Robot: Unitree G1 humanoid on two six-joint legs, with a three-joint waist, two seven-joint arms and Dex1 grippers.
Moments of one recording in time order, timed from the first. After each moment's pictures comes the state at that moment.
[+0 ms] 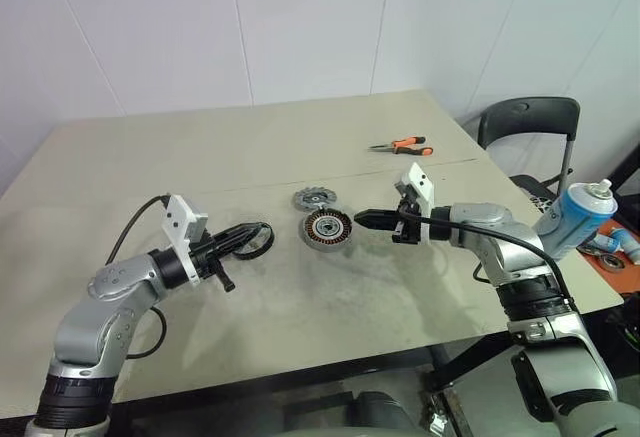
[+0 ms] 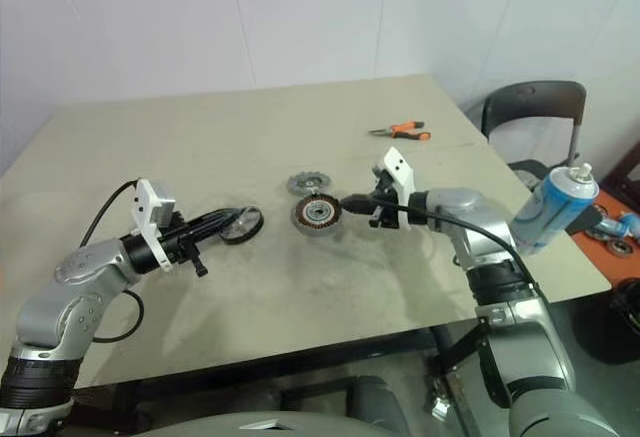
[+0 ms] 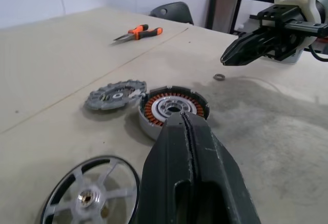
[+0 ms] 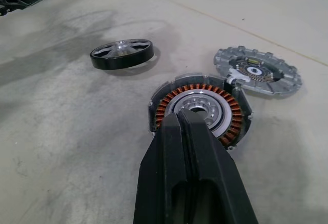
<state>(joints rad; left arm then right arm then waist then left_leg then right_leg) -0.08 0.58 0.13 -0.28 -0.57 0.45 -0.82 -0.60 -0.50 0.12 0.22 0.33 0.59 1.06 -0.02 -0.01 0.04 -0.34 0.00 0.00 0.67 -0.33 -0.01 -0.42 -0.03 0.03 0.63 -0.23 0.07</state>
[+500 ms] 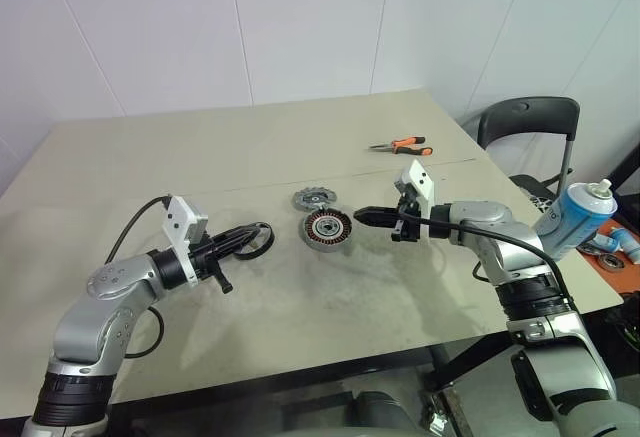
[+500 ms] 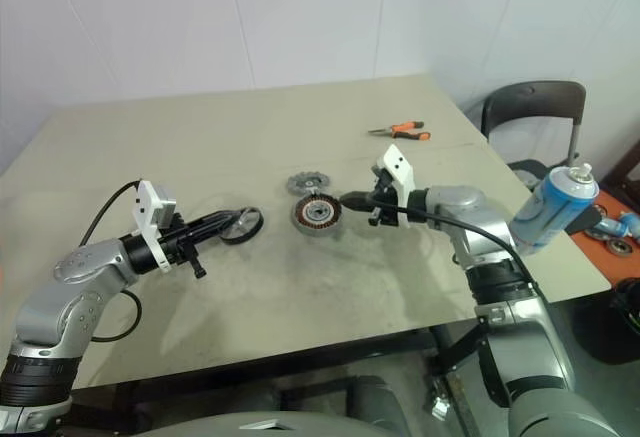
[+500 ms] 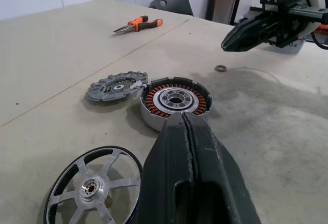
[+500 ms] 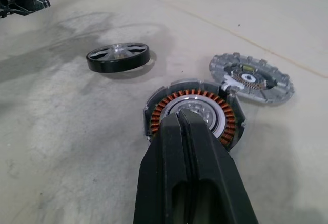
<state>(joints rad) -0.08 0.59 0.12 -0.26 -0.55 0.45 -0.83 -0.60 -0.50 0.11 0.22 0.31 0.53 1.05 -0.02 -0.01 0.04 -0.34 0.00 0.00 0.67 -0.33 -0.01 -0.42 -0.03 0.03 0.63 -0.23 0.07</state>
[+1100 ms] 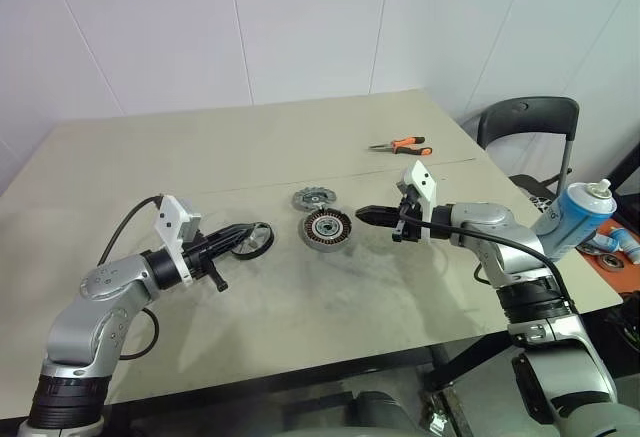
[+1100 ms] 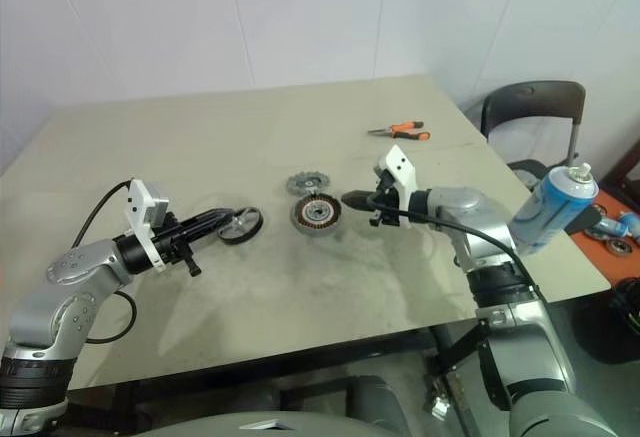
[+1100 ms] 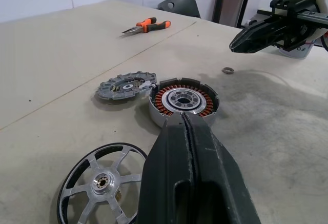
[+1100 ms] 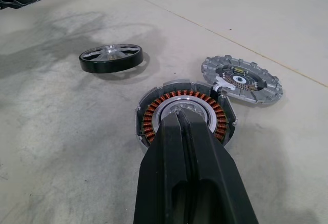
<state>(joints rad) -0.07 0.60 0.15 -0.26 -0.57 0.45 -0.82 -0.58 -0.50 0.11 0.22 0.31 0.52 1.04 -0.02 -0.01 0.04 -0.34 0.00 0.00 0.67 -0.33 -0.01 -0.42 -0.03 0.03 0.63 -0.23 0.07</state>
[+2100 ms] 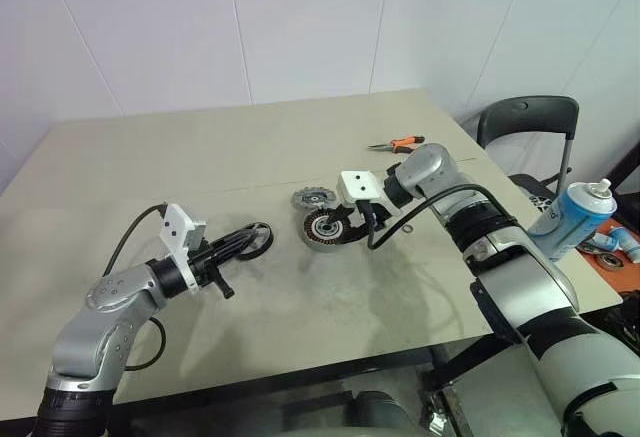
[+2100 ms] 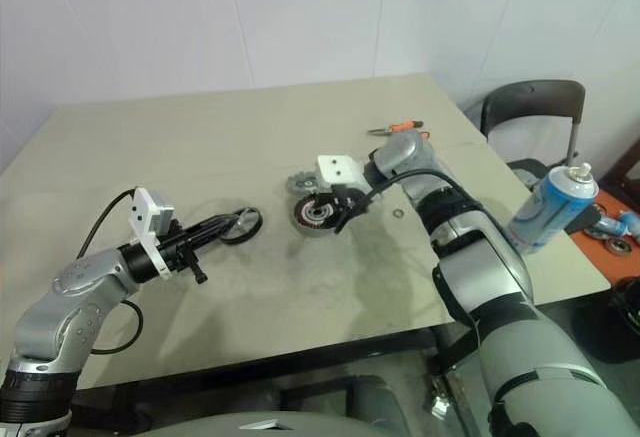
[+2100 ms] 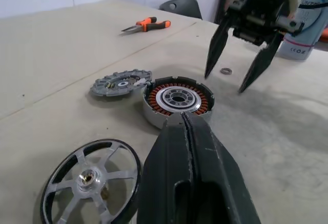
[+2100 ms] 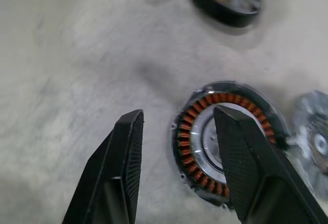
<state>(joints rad) 0.01 0.56 0.14 -0.34 -0.57 0.46 -0.75 -1.09 -0.36 0.47 0.94 -0.10 -0.20 1.54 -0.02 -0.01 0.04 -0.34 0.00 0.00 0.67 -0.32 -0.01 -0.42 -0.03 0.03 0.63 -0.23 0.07</state>
